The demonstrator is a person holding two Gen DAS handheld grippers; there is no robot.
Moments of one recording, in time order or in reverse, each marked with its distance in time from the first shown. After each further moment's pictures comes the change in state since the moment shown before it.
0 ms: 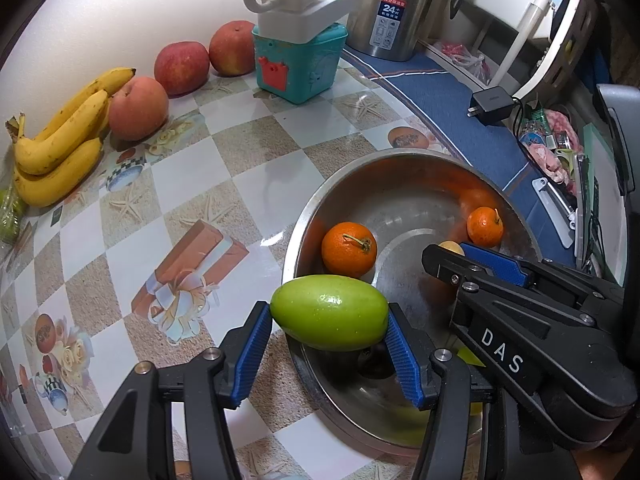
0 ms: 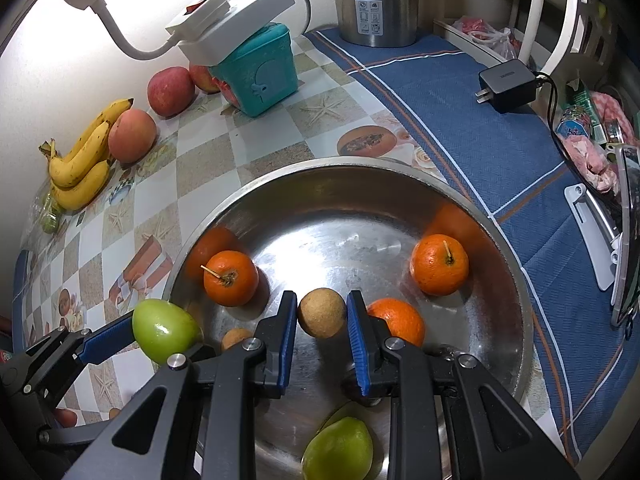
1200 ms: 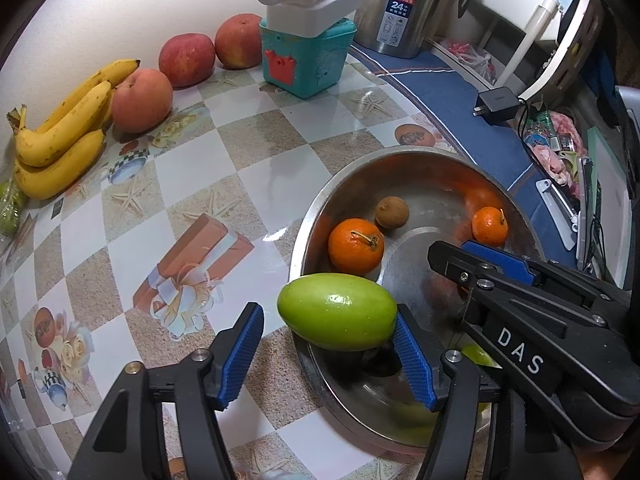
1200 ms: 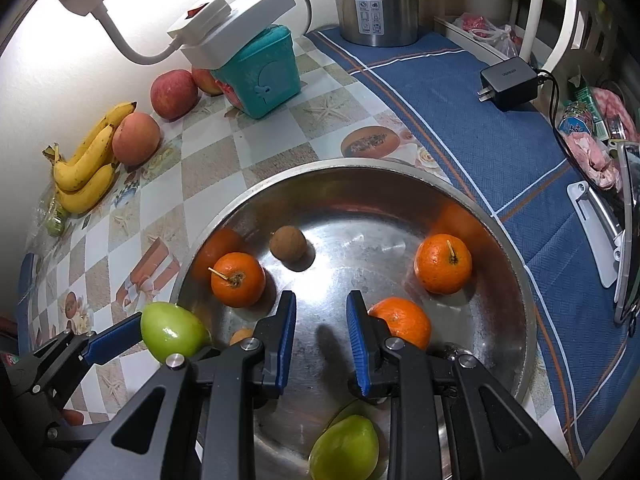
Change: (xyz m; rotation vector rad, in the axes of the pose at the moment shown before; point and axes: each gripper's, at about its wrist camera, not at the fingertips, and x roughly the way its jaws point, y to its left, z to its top) left arm 0.001 0.005 0.001 -0.017 0.022 -0.003; right arm -0.003 -0.001 0.001 0.009 0.002 0.023
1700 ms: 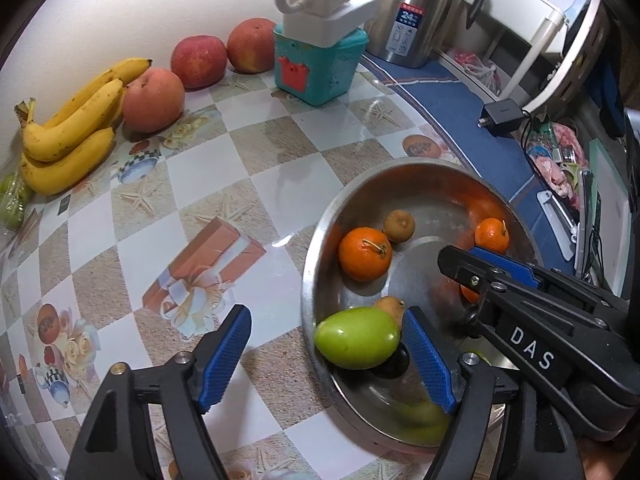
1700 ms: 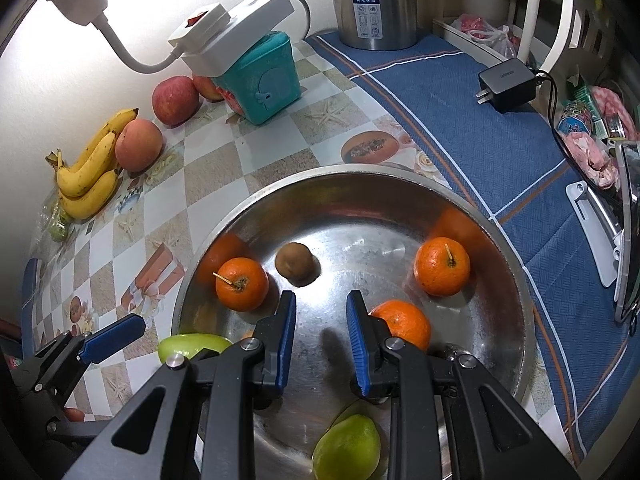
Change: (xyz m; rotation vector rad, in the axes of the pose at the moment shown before) left arm -0.008 0.009 0.001 -0.030 -0.020 0.000; right arm -0.004 0.000 -0.001 0.010 -0.011 0.008
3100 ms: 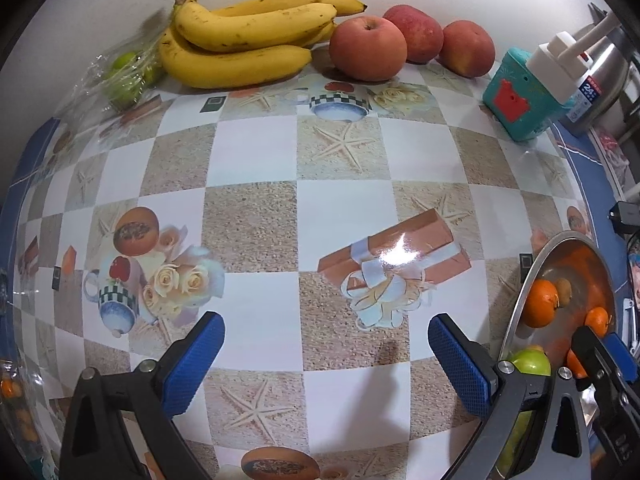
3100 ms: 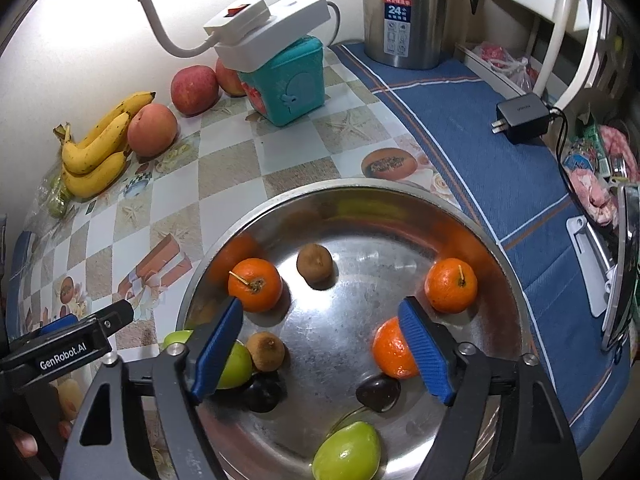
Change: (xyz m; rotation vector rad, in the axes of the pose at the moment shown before) left arm -0.003 0.102 -0.021 -0.409 0.046 0.256; right arm -0.001 0.020 -0.002 -0.112 -0.031 -0.035
